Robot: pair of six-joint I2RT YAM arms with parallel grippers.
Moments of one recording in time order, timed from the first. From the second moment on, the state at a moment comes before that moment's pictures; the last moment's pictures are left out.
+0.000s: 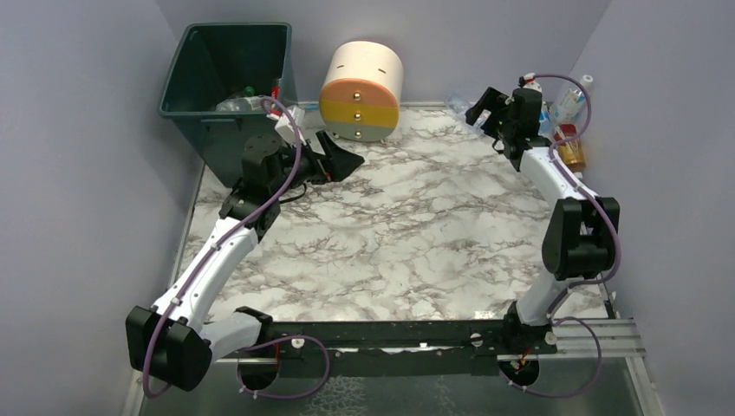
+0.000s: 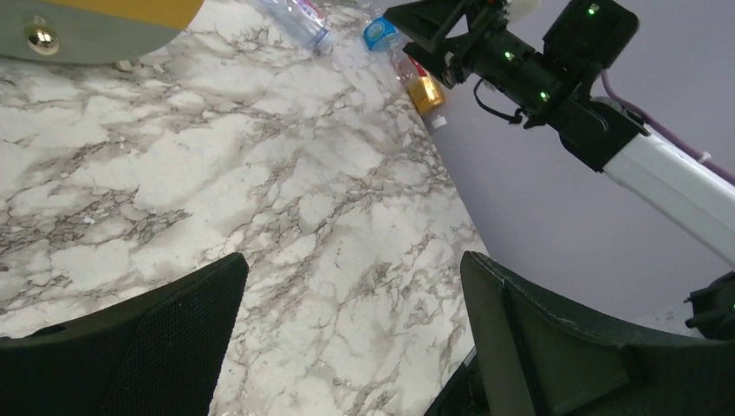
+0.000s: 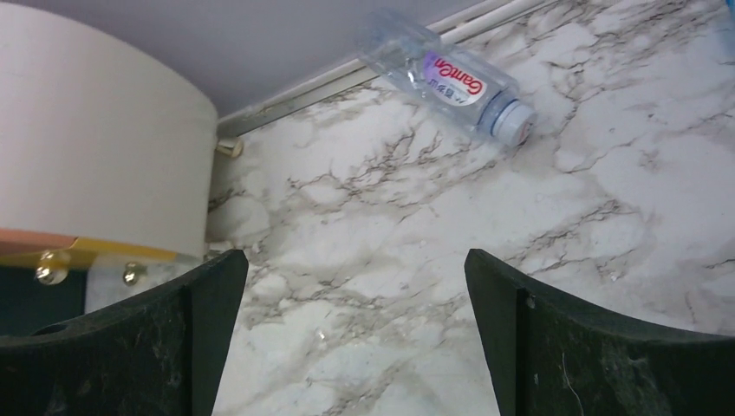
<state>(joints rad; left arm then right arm) -0.35 1.12 1.00 -0.04 0.44 -0.67 0.05 1.71 1.35 -0.02 -0.02 0.47</state>
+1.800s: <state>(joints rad) -0.66 1.31 0.91 -0.03 0.32 -0.62 -0.04 2.47 1.78 0.35 -0.28 0.35</state>
